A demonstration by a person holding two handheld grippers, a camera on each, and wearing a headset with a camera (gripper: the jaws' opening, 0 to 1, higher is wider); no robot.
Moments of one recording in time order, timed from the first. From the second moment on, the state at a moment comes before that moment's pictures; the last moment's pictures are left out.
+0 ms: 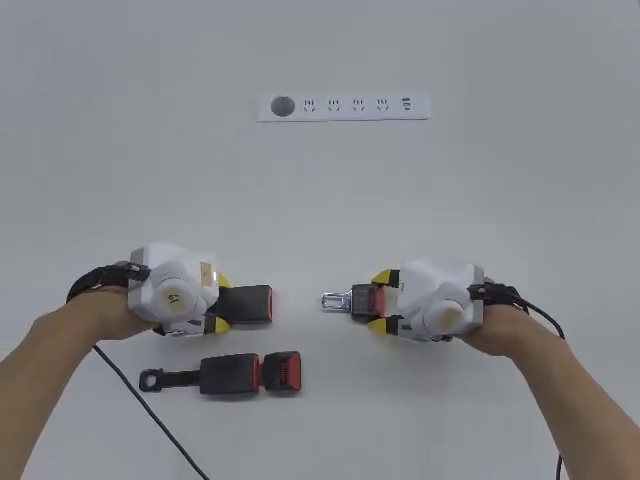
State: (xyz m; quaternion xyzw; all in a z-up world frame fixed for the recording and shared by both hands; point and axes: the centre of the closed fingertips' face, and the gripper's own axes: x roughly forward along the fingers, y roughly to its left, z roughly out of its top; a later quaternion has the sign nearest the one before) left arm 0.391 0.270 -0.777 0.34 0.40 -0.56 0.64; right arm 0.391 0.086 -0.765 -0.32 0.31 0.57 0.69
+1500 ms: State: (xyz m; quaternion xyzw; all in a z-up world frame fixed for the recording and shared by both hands) left arm 0.391 0.270 -0.778 0.34 0.42 -0.55 0.64; right arm 0.390 0.149 -0.767 -0.31 0.30 0.60 0.67
